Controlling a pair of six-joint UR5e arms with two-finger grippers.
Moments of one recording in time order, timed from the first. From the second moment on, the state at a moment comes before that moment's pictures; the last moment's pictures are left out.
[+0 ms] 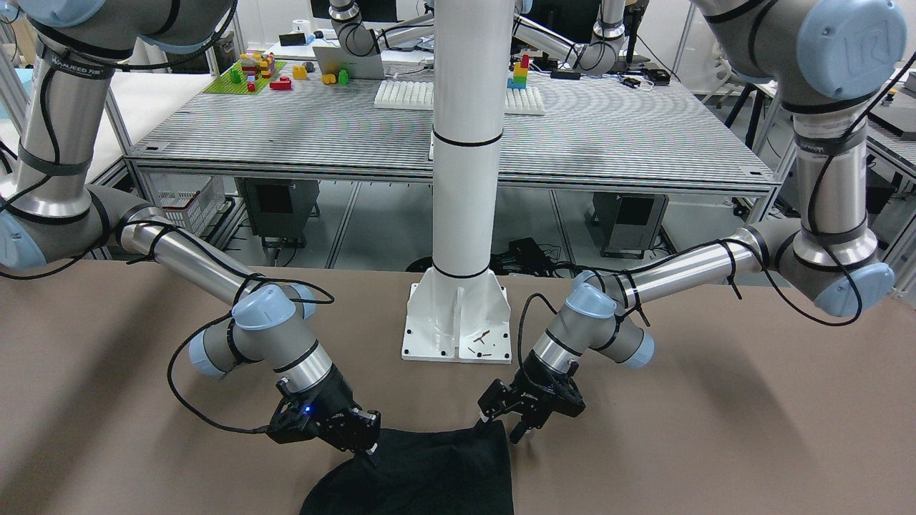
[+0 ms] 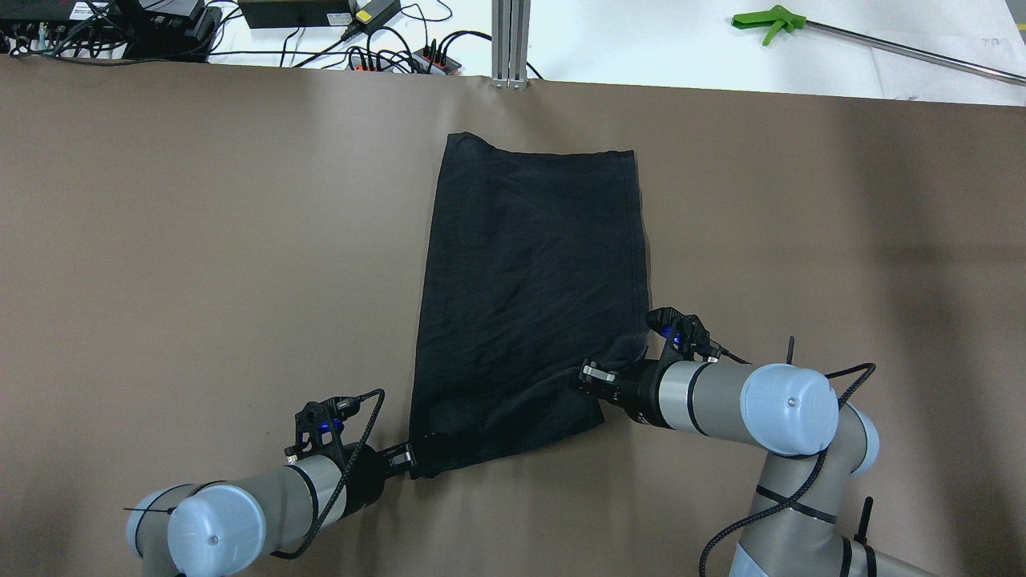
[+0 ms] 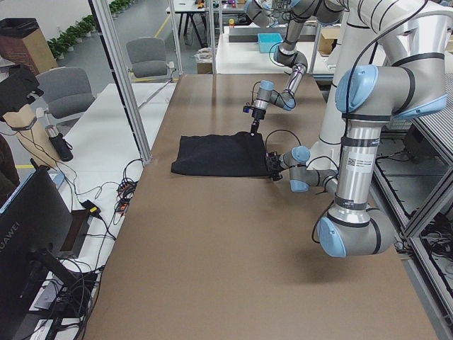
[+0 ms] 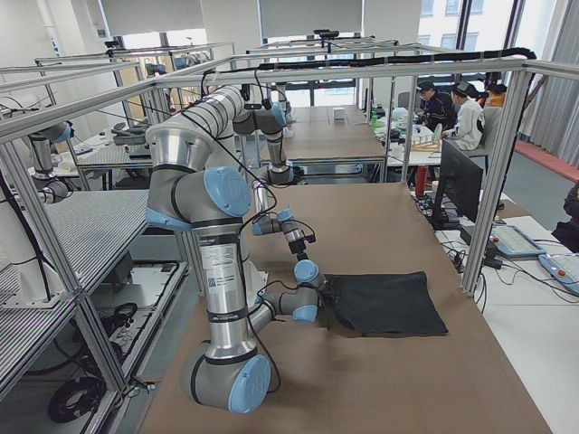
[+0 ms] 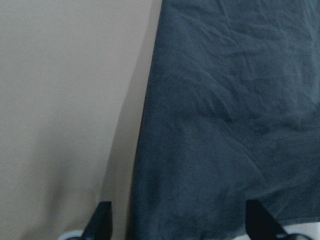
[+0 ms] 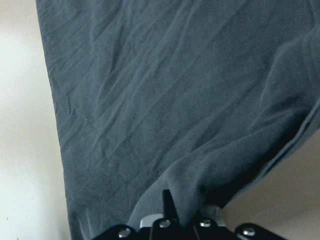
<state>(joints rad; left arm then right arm) -0.21 -1.89 -1.71 -2.50 -1.34 -1.73 0.48 -1.28 1.76 -0.70 1.73 1.68</state>
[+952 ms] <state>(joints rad) -0.15 -1.89 -1.72 -2.50 -1.24 -1.73 0.48 -1.28 1.77 -0.70 1.71 1.68</state>
